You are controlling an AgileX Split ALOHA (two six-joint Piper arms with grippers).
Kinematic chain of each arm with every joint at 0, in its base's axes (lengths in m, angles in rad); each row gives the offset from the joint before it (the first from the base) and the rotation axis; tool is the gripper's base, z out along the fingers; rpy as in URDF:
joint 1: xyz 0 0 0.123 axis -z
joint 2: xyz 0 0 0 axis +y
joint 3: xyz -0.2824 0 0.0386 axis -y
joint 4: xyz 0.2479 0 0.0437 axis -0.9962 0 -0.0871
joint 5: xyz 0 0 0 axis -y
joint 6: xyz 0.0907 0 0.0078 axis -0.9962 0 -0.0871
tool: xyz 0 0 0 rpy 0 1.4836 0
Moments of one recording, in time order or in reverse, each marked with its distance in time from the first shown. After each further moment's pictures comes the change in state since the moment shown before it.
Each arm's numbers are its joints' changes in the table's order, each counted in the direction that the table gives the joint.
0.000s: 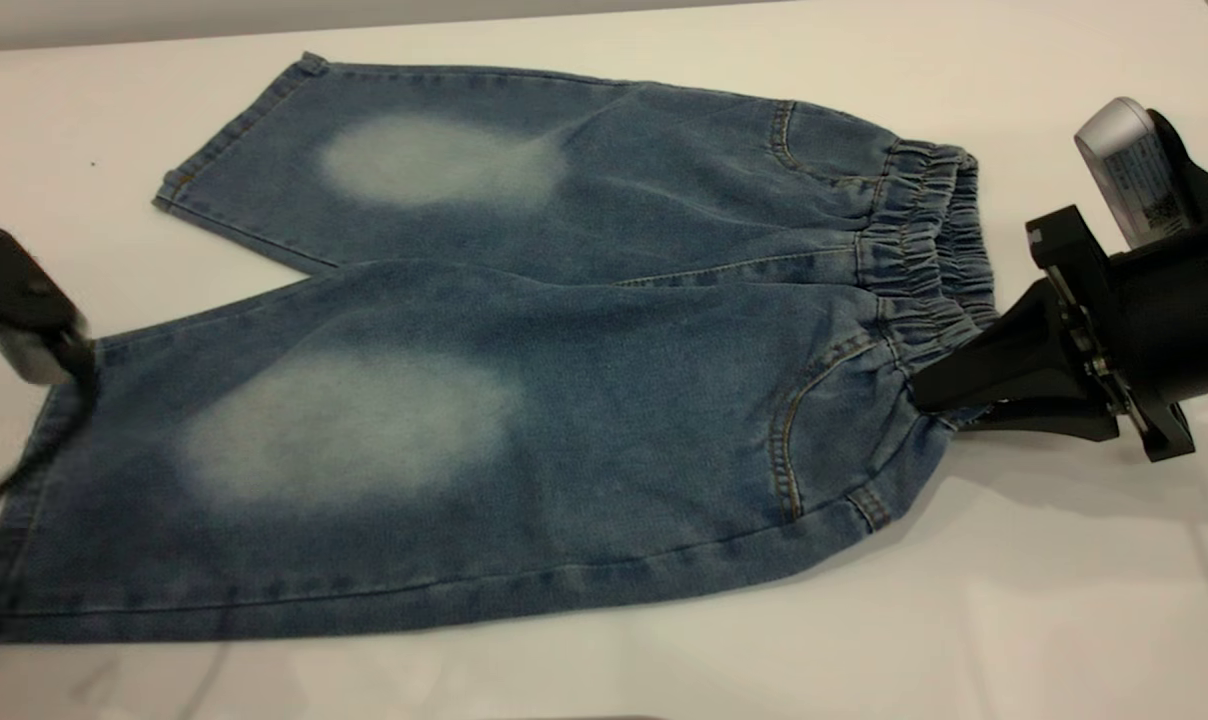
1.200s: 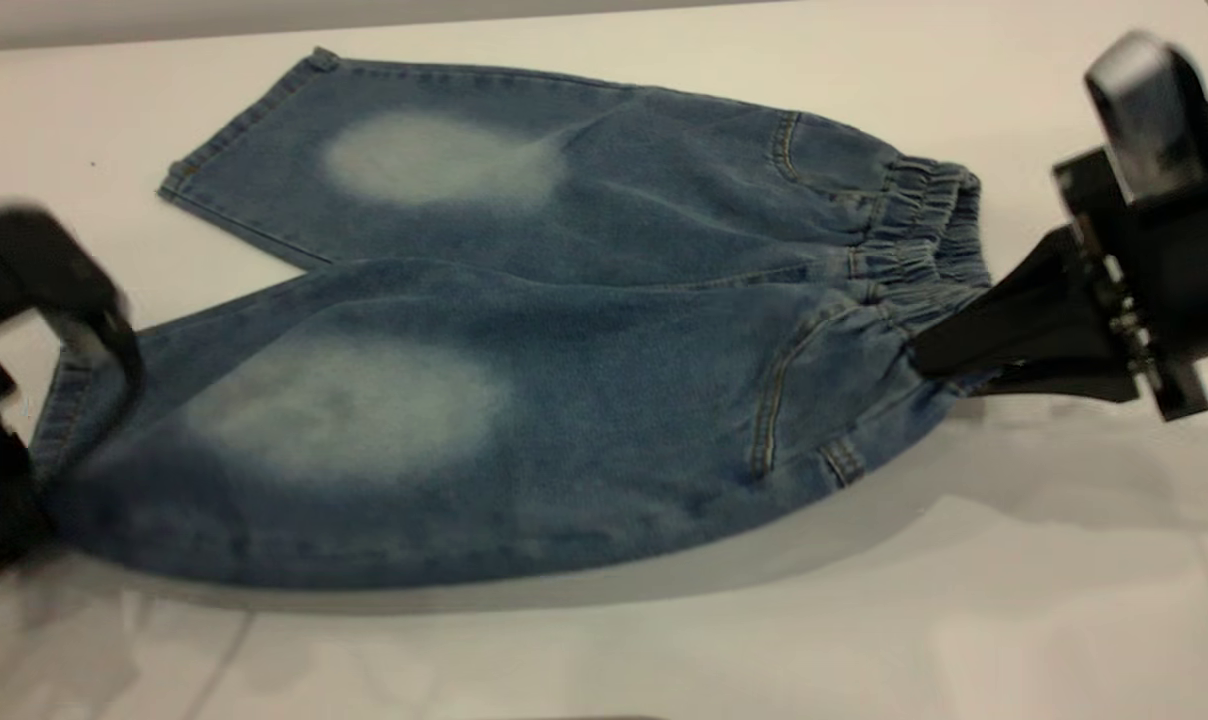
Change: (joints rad) left arm 0.000 -0.015 -0.010 -0.012 0.136 0.011; right arm 0.000 -0.140 -0.030 0.141 -0.056 -0.101
